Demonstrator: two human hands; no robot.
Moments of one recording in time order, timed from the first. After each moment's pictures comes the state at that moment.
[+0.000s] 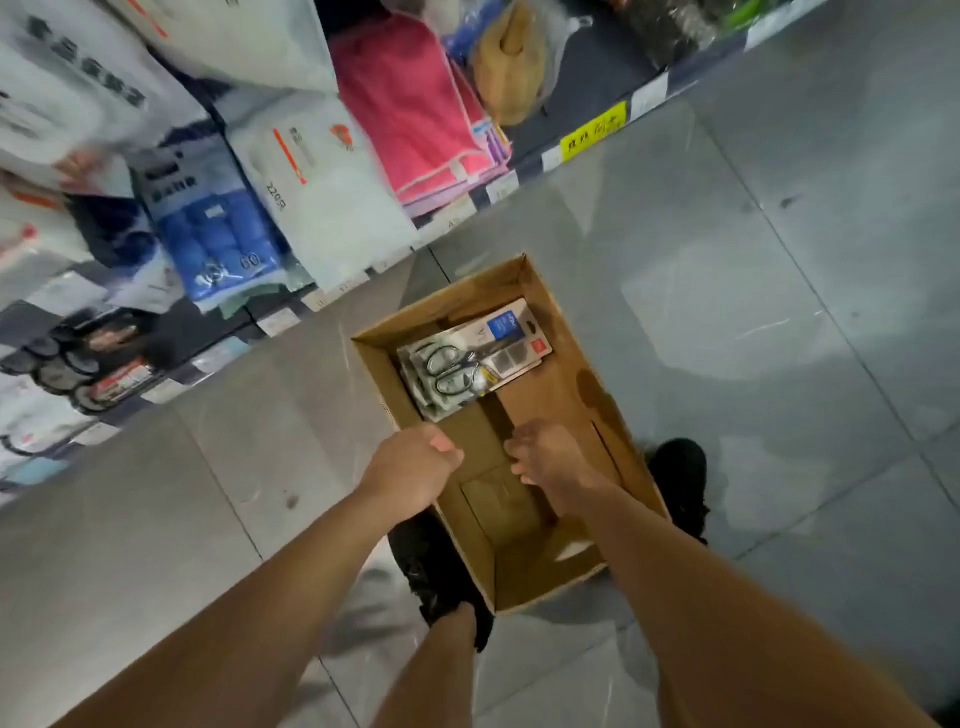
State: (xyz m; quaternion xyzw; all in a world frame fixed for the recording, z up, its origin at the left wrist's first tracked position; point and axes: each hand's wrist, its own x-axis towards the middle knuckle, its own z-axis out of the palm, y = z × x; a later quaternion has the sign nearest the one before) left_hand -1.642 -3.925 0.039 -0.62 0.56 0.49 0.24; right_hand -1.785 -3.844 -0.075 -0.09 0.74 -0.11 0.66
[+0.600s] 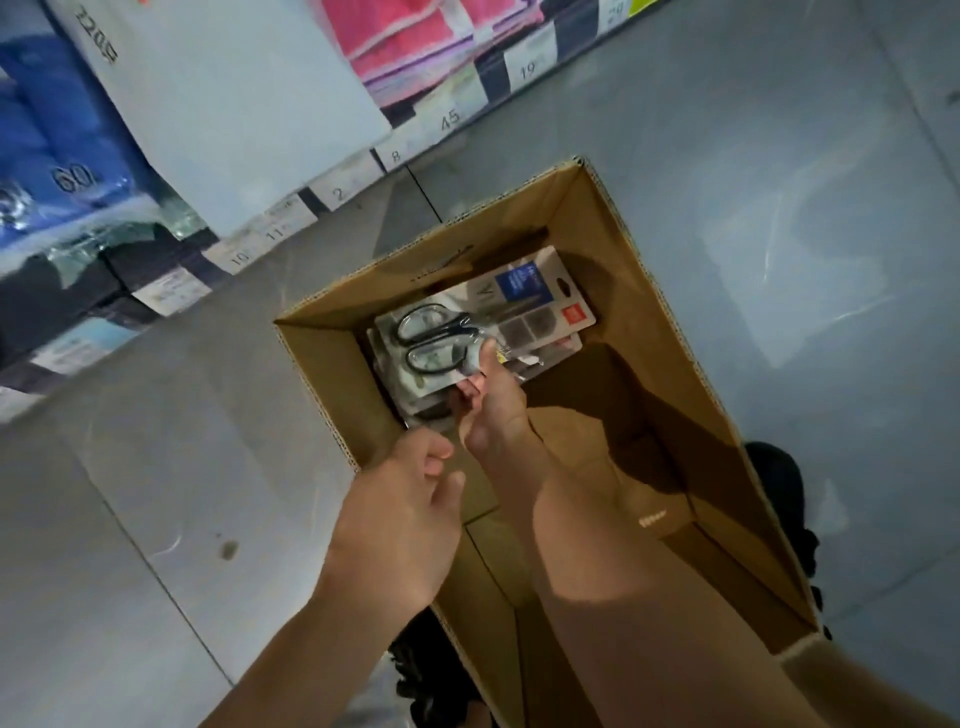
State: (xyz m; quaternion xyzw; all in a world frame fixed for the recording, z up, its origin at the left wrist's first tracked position) left_hand -1.635 -3.930 -0.103 -0.64 0.60 0.45 0.18; right_hand -1.717 -3.941 -0.282 0.29 0.56 -0.49 0.60
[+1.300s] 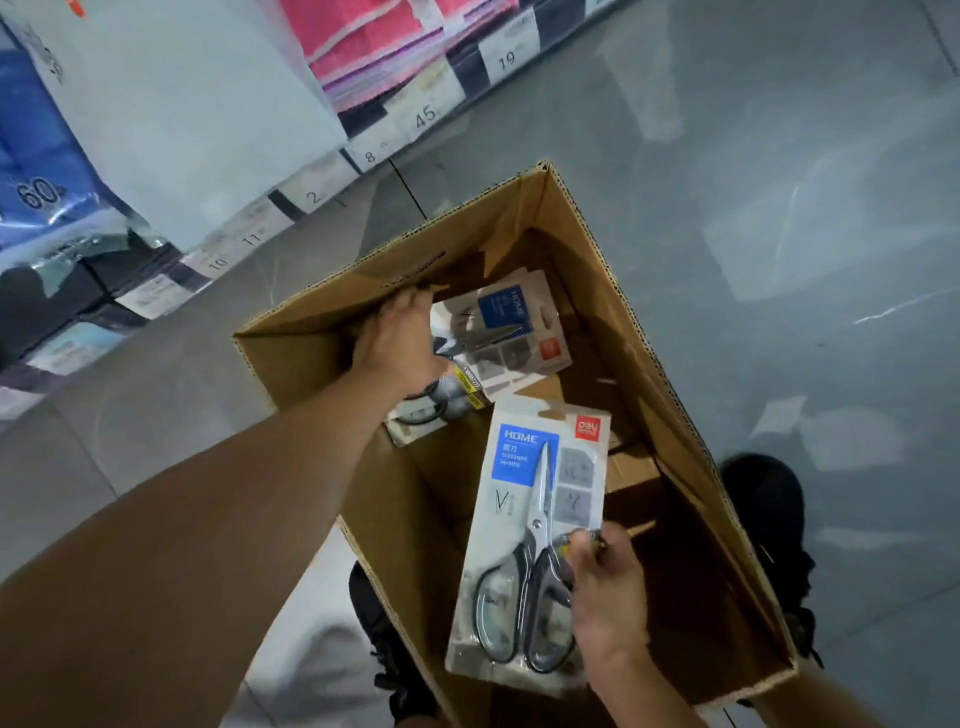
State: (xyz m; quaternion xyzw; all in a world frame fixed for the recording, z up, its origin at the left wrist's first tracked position) left_hand -1.683 -4.031 -0.263 -0.55 0.75 0.26 0.26; right_hand -1.773 -3.772 -0.192 0.11 0.79 -0.31 0.52
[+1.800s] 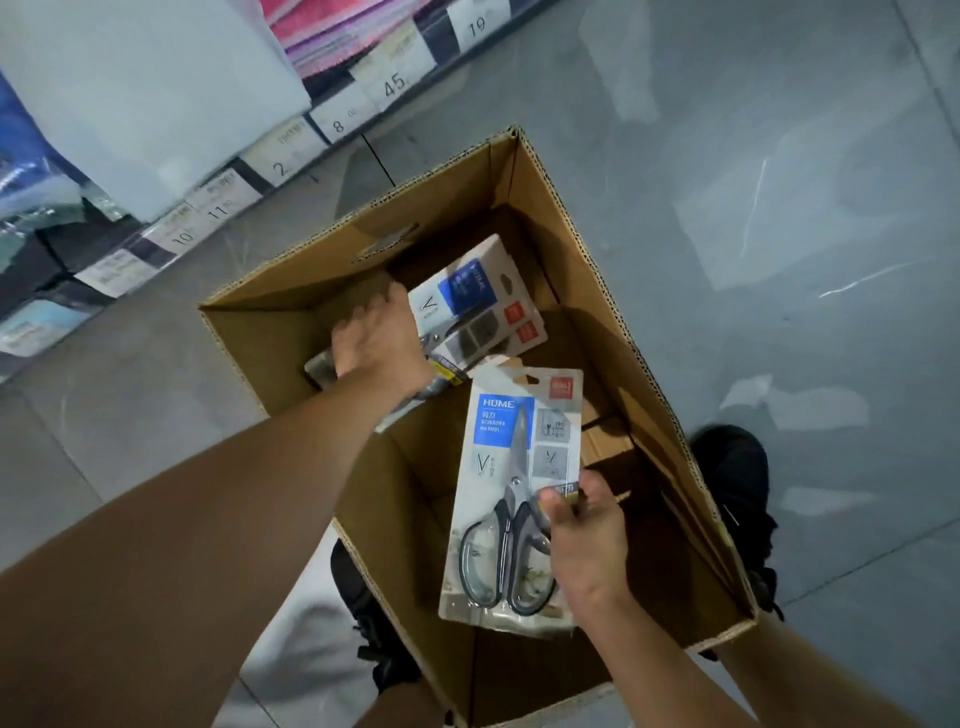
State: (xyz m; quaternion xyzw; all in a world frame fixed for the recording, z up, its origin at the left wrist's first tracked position) left_hand -1.690 -4.002 -0.250 -0.58 0.74 0.19 0.28; right_hand -1.791 -3.782 -0.188 0.02 0.79 -0.28 0.54
